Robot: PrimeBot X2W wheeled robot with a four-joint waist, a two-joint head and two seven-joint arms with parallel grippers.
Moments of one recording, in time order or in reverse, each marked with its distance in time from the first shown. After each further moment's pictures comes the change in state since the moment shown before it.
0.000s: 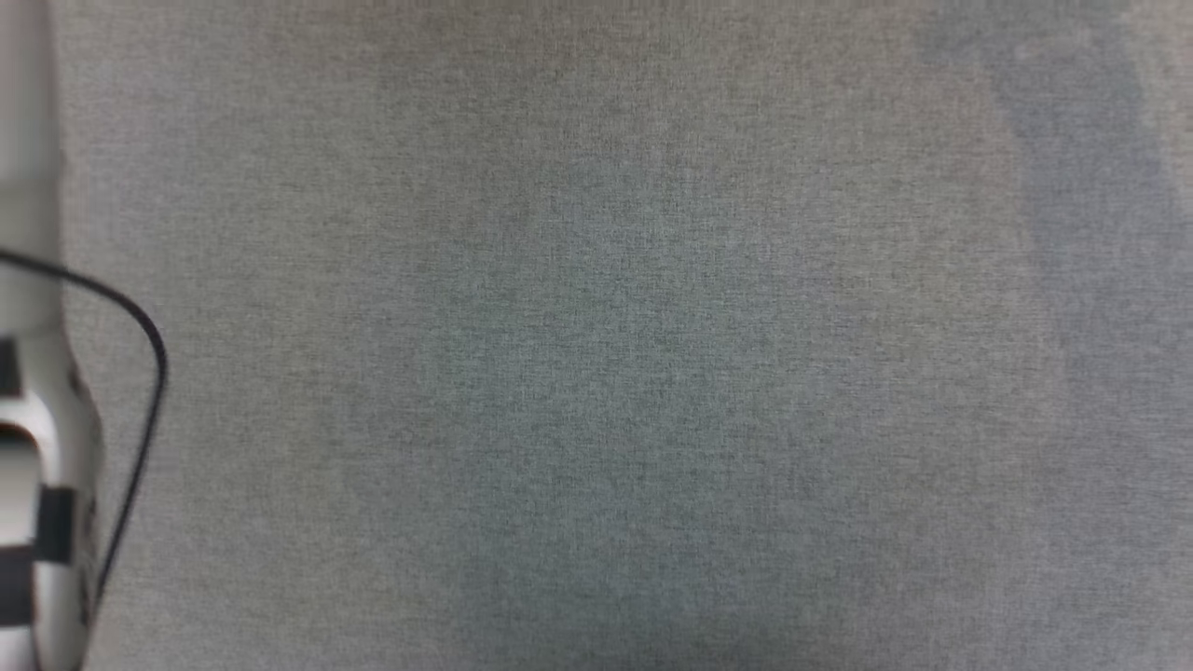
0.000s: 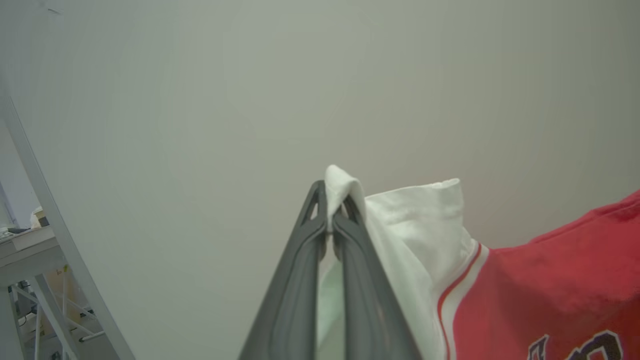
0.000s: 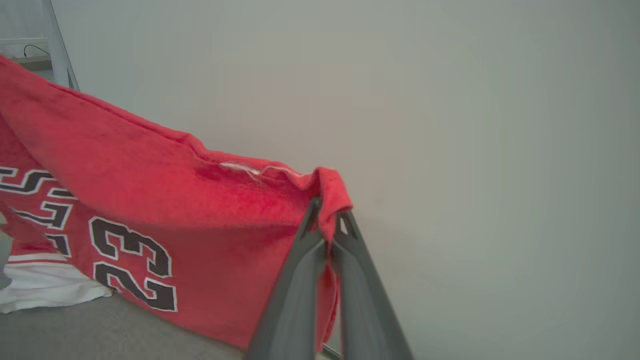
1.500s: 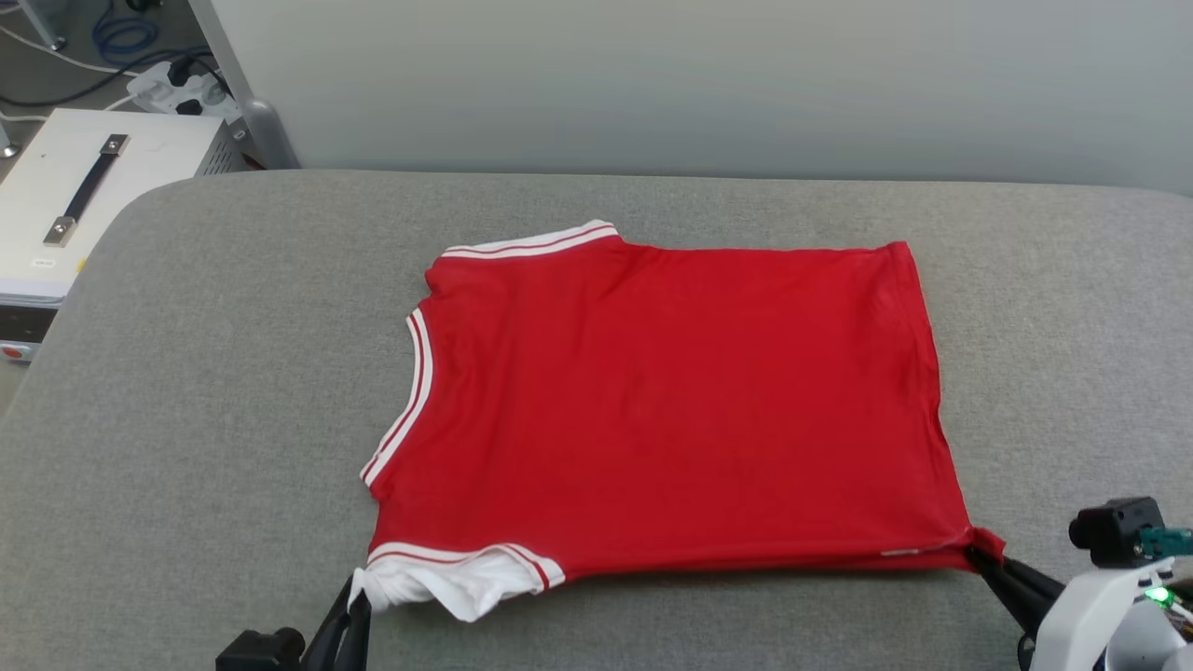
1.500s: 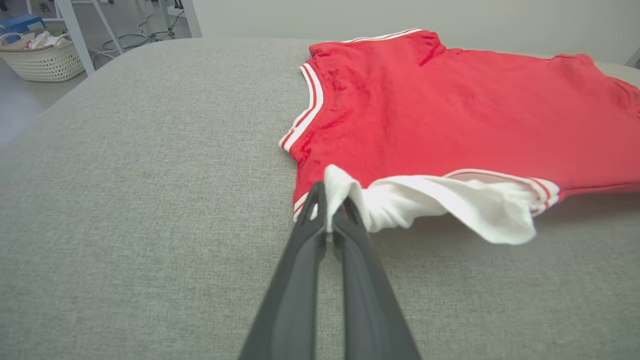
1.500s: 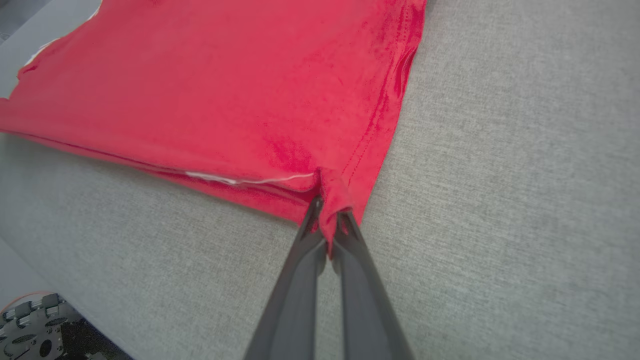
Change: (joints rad) left arm 1.615 -0.069 0.042 -0.383 -0.152 0.150 0.072; right arm 1.390 -0.198 0.000 -0.354 0.262 0.000 -0.025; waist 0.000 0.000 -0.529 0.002
